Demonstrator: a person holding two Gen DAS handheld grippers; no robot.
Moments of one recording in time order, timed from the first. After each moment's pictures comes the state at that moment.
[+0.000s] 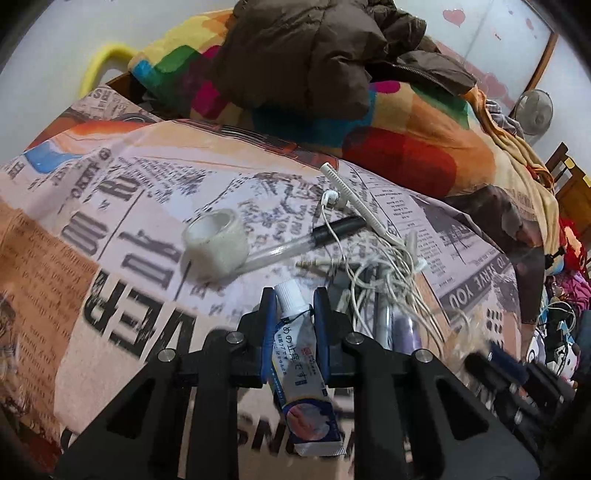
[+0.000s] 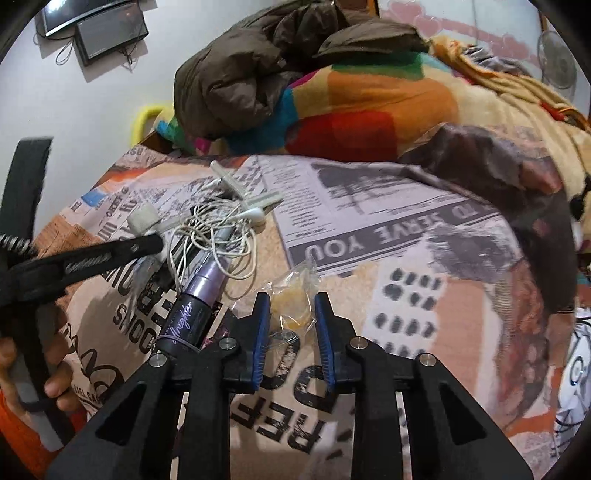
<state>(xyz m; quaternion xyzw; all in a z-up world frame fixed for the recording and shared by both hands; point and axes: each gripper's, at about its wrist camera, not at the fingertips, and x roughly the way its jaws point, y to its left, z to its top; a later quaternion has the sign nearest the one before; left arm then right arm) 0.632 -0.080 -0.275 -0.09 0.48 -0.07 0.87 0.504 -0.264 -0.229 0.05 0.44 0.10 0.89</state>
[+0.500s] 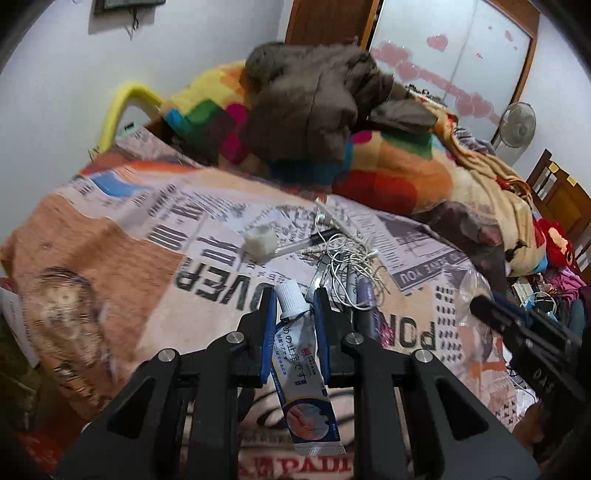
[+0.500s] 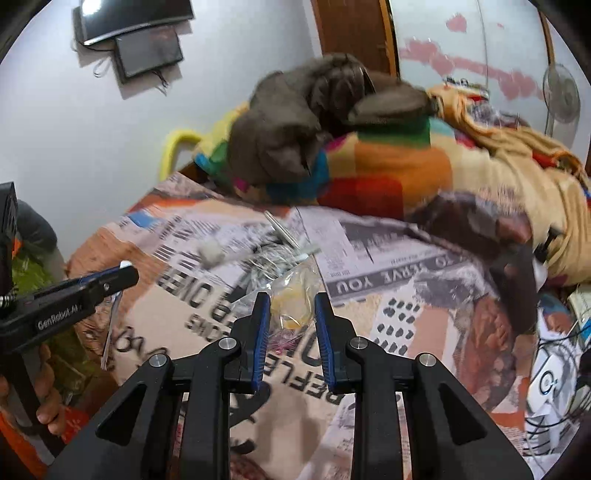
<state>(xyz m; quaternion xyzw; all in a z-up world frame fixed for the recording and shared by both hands) 0.519 -0.056 -0.177 -0.07 0.41 -0.06 0.91 0.448 -0.244 -0.140 0.03 0.37 0.14 0.92</state>
